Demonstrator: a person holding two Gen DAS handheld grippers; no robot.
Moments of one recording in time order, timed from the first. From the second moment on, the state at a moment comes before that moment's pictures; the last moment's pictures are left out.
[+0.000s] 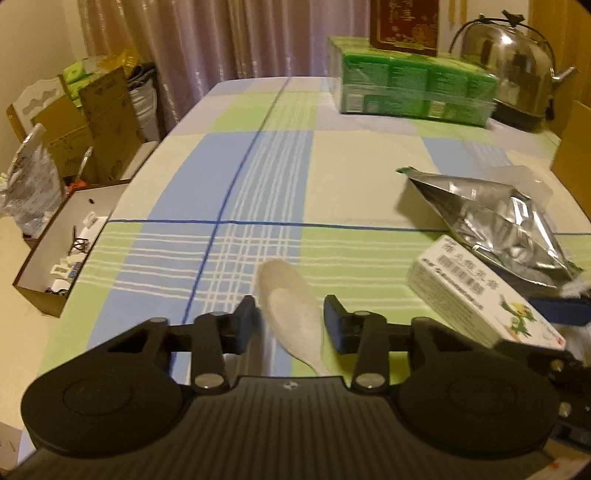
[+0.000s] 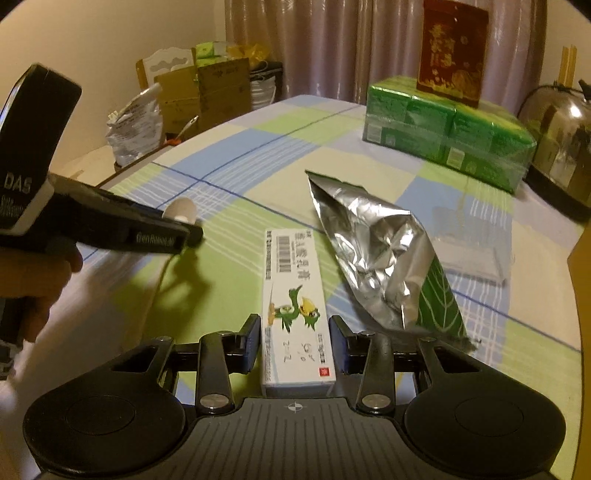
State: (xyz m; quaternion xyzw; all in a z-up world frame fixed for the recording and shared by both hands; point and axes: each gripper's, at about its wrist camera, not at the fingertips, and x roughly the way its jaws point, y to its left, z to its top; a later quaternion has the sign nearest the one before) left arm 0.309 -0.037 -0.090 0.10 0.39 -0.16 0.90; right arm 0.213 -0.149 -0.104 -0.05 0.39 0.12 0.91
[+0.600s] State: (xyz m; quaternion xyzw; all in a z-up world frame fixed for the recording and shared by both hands) left arm 0.225 -0.060 -0.082 0.11 0.41 -0.29 0.86; right arm 0.118 -0.196 -0.095 -0.01 0.41 0.07 0.91
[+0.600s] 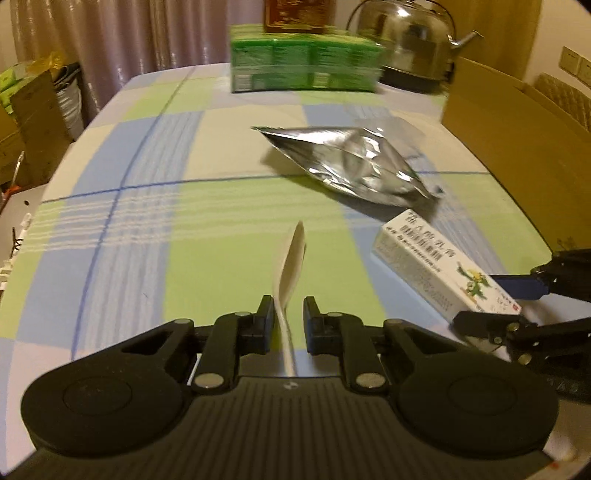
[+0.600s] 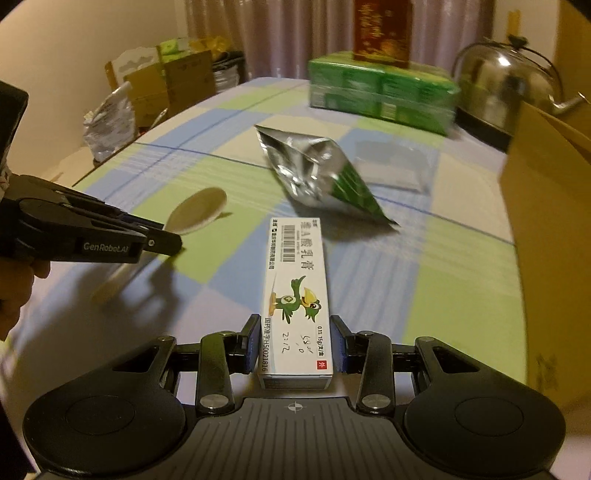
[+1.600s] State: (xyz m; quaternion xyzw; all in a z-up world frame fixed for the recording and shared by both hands) left arm 0.261 -0.095 -0.086 0.19 0.38 -0.28 0.86; right arm 0.124 -0.202 -0.100 0.02 0.39 0.06 0.92
